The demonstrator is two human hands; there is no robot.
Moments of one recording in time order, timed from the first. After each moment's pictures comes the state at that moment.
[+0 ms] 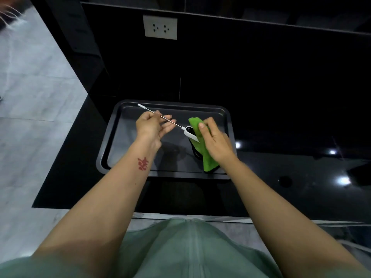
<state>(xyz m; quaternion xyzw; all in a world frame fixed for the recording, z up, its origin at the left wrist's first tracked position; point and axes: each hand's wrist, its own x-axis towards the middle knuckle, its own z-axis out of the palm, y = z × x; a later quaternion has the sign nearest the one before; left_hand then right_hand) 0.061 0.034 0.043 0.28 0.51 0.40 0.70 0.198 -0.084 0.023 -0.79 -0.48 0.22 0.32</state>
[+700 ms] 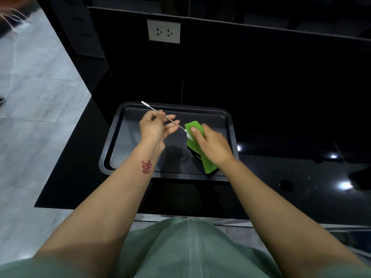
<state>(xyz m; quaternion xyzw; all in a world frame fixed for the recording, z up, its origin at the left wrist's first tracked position) 0.061 0.027 0.048 0.32 0.51 0.42 0.69 0.191 -0.071 0.020 -0.80 -0.51 0.21 0.24</state>
